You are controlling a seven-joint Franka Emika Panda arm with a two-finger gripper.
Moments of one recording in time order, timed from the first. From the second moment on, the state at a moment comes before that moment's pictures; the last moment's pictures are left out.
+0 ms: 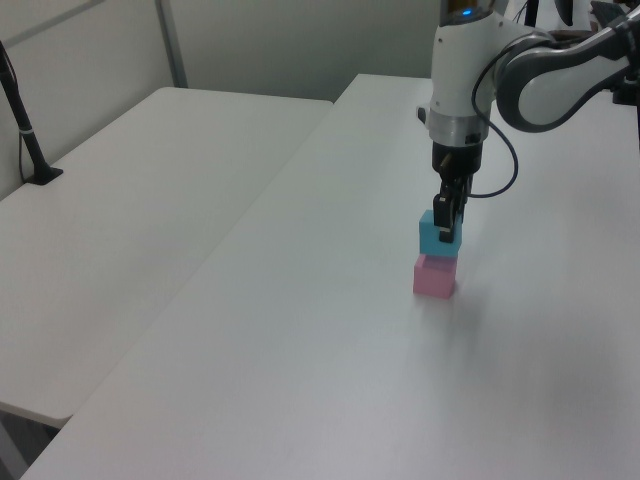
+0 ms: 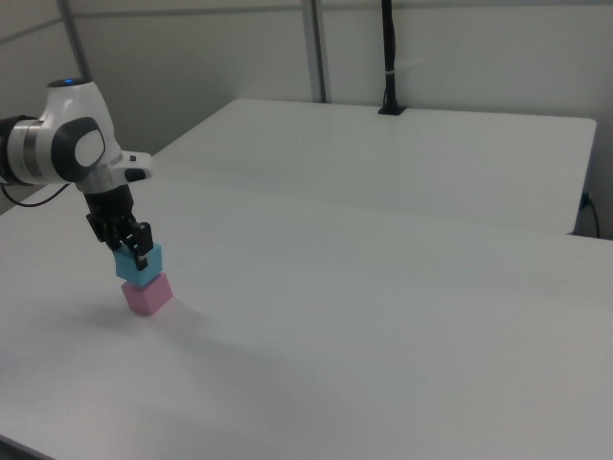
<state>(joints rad) 0.27 0.09 0.07 -2.00 -0.01 2.10 0.36</state>
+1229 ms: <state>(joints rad) 0.28 0.12 0.07 -2.00 -0.04 2.11 0.36</state>
